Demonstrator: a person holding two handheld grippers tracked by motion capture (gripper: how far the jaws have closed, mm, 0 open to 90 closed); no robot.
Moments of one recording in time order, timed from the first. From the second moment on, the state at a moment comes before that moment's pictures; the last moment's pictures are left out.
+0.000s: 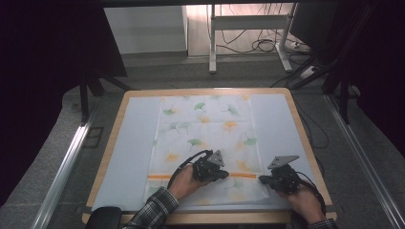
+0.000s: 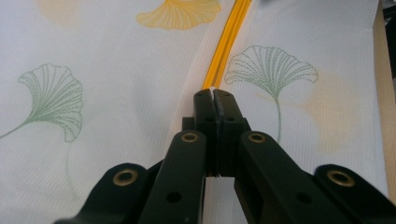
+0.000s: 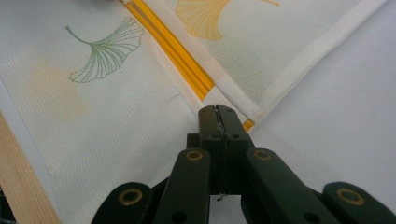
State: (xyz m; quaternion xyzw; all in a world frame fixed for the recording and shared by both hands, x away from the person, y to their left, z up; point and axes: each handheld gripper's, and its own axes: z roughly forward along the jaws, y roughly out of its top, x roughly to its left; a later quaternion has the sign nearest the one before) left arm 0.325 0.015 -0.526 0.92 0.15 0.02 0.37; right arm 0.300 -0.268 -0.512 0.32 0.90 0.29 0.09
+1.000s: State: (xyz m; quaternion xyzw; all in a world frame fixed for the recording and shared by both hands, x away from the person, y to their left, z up) left arm 0.318 0.052 -0.526 0.91 0.18 0.03 0.36; right arm 0.300 -0.268 -0.512 0.32 0.90 0.29 0.09
